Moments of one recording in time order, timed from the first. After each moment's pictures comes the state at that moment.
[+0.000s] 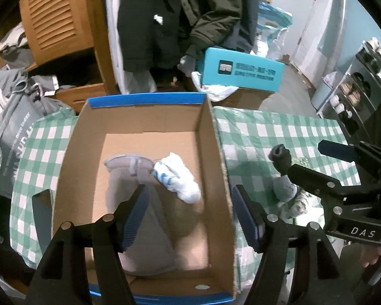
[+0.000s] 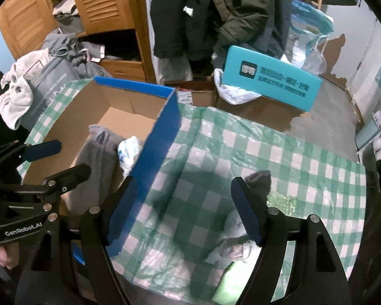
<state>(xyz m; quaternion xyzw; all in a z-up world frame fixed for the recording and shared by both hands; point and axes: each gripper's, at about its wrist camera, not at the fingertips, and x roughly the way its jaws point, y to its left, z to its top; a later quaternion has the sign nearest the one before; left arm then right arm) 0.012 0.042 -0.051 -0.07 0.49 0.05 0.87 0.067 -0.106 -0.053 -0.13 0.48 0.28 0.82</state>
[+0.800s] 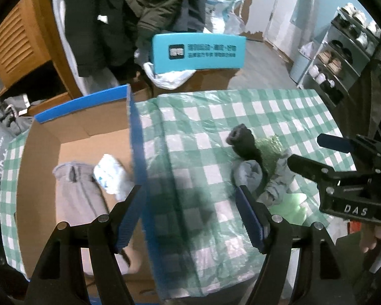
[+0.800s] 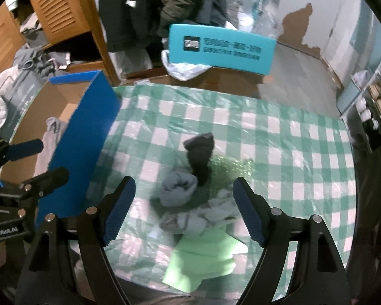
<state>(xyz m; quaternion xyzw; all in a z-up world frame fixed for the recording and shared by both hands) 0.038 -0.053 -0.069 -0.02 0.52 -0.02 0.85 0.082 -0.214 -0.082 -0.08 0.51 0.21 0.83</state>
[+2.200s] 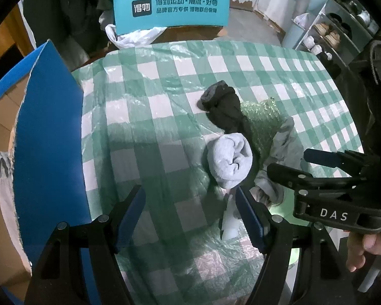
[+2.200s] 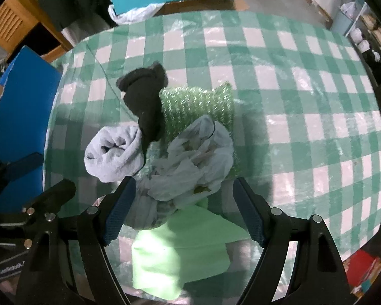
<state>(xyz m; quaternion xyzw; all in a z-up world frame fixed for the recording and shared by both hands) 0.072 -0.102 -0.156 -0.03 0.59 -0.05 0.81 0.108 -0.263 -0.189 -0.01 0.63 0.14 0.77</state>
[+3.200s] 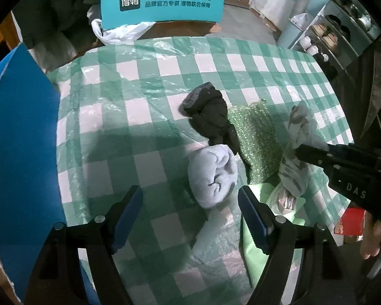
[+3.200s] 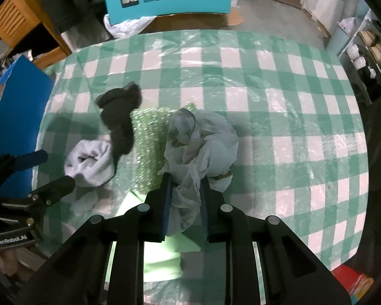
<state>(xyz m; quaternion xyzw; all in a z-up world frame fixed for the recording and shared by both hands) 0.095 -0.119 -0.168 -0.05 0.60 -0.08 0.80 0.124 -0.297 -0.171 -0.04 0.60 0.15 0.78</state>
